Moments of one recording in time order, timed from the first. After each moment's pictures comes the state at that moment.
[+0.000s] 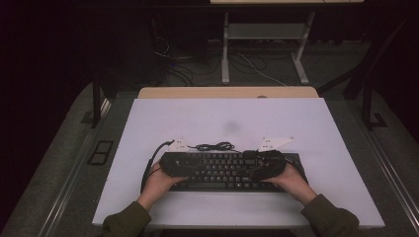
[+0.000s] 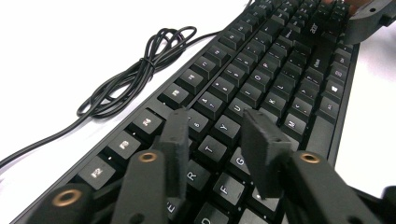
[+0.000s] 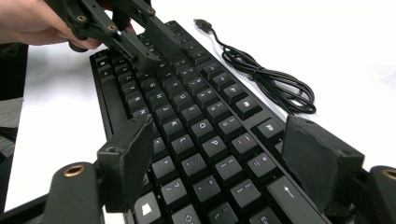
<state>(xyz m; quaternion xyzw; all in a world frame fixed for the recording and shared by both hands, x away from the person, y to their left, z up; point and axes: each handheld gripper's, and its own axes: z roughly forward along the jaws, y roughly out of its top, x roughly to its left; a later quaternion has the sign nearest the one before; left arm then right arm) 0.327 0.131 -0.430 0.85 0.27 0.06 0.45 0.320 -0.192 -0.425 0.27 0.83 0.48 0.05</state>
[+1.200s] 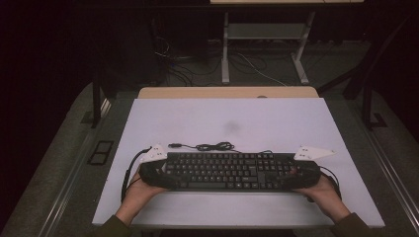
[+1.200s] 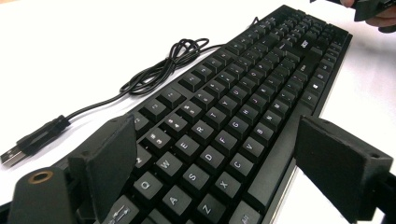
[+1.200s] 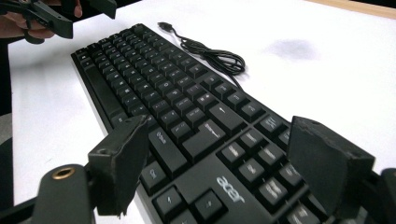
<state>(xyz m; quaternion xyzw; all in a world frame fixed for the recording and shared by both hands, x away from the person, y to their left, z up) 0.294 0.177 -0.419 0.82 0.29 0.09 0.48 0.282 -0.270 -0.421 0.32 0.80 0.50 0.10</state>
